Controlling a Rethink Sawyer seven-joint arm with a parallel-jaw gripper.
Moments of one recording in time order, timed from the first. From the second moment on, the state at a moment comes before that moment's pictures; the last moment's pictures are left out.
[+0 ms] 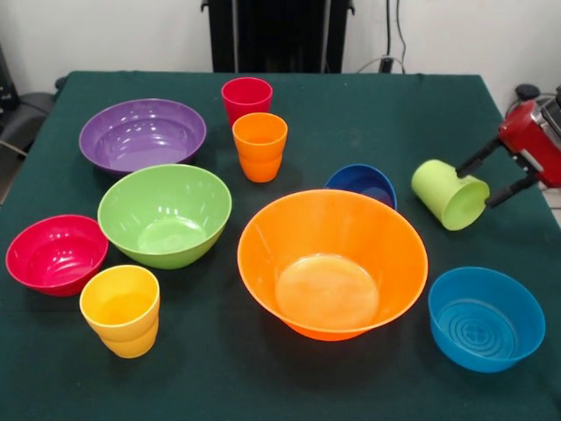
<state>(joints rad) 0.59 0.14 -0.86 0.82 0.35 1.05 2.43</state>
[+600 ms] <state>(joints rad) 0.59 0.18 -0.94 0.80 0.35 1.14 2.43</state>
